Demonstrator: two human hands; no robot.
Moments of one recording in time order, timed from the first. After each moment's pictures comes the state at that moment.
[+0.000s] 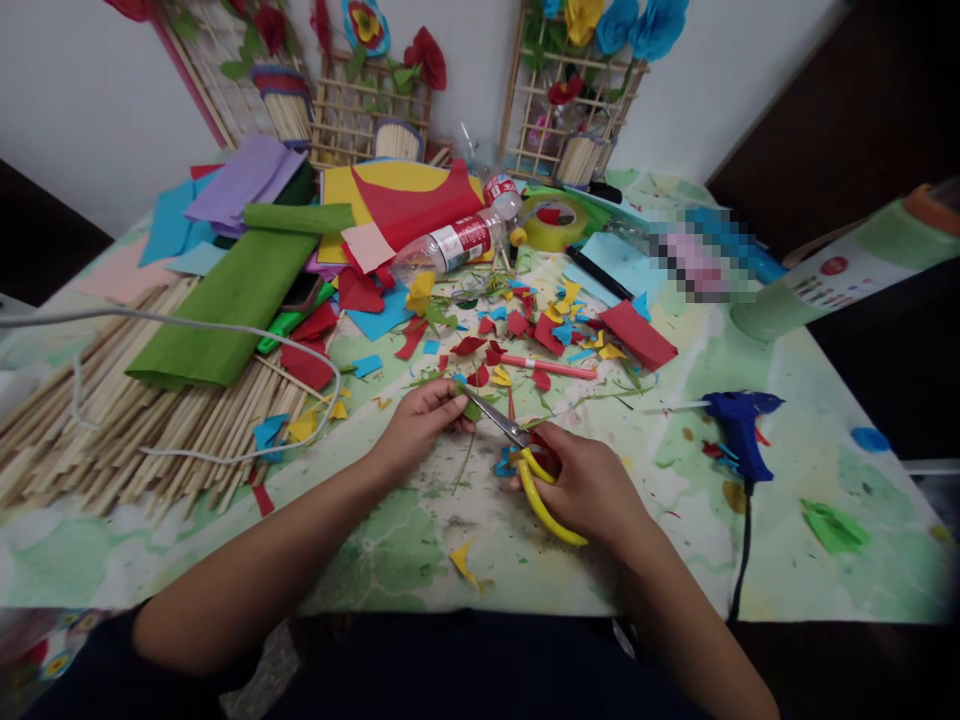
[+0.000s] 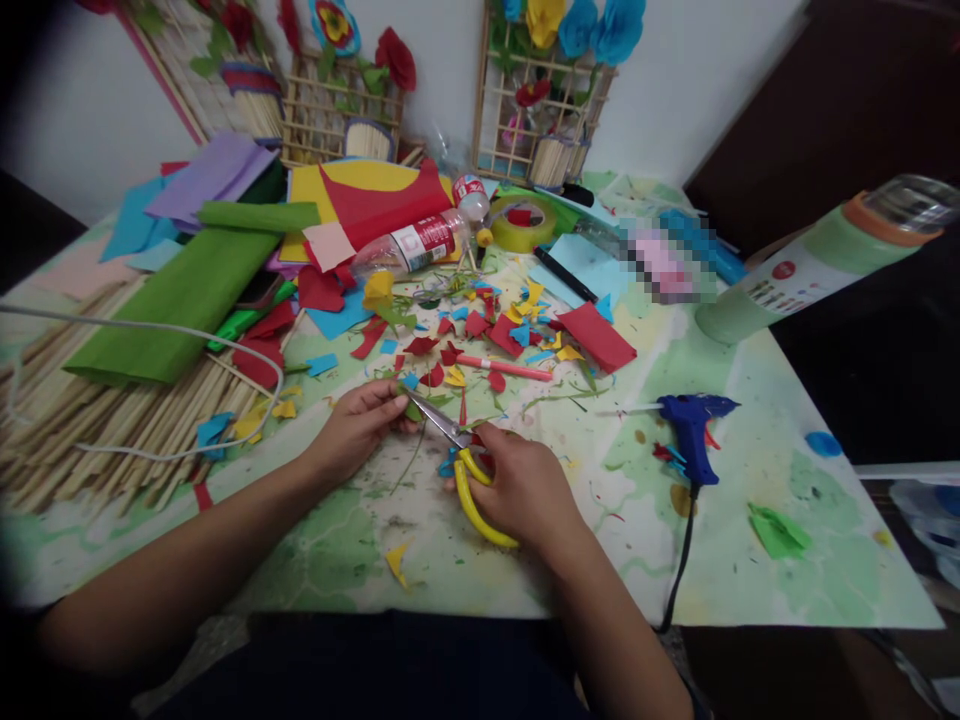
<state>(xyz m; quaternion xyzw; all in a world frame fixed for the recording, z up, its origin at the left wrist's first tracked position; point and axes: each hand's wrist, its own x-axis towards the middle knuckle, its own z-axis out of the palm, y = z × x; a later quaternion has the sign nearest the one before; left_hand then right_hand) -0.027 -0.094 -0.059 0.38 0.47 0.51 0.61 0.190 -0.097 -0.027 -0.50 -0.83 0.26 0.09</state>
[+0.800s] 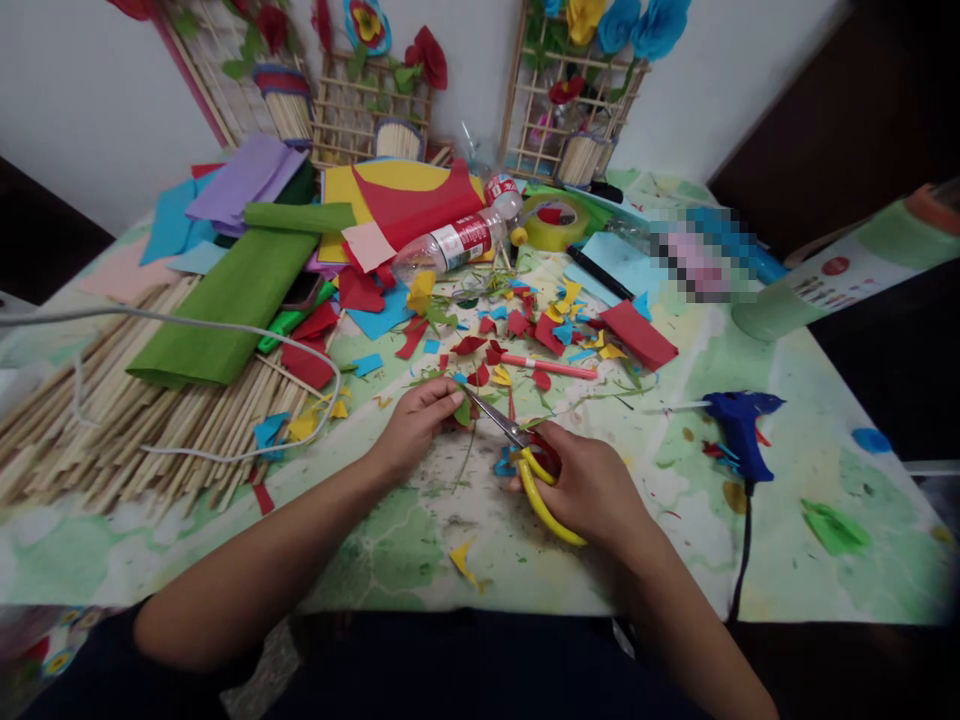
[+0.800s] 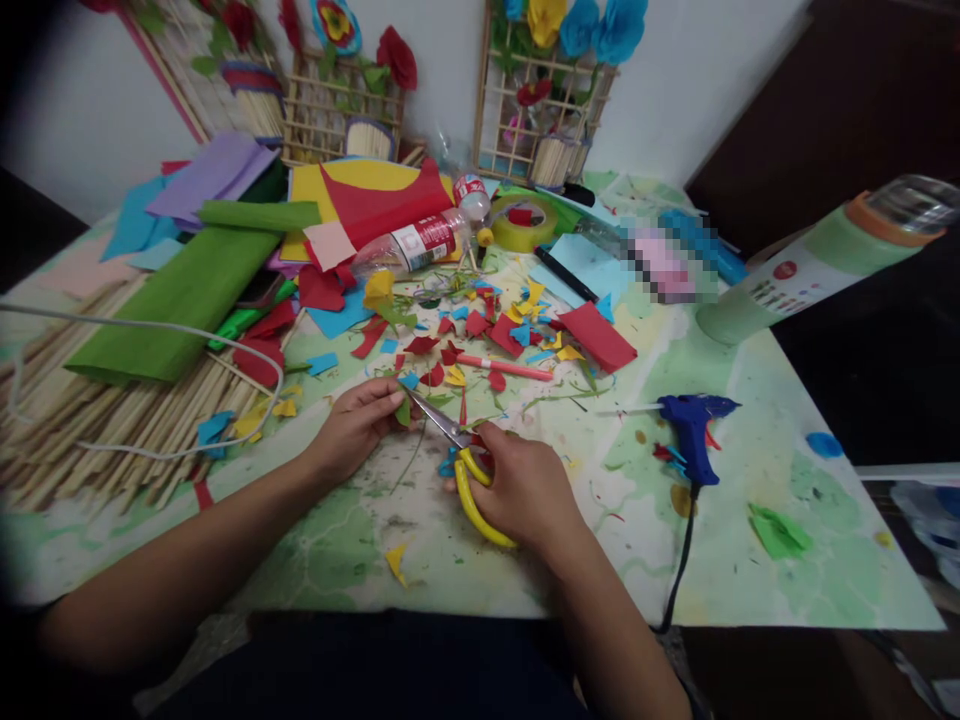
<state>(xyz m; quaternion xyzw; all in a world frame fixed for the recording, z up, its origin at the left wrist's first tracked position) -0.027 -0.093 -0.058 0.37 0.44 0.53 0.62 0.191 -0.097 -0.025 -0.50 -0.83 0.24 0.07</state>
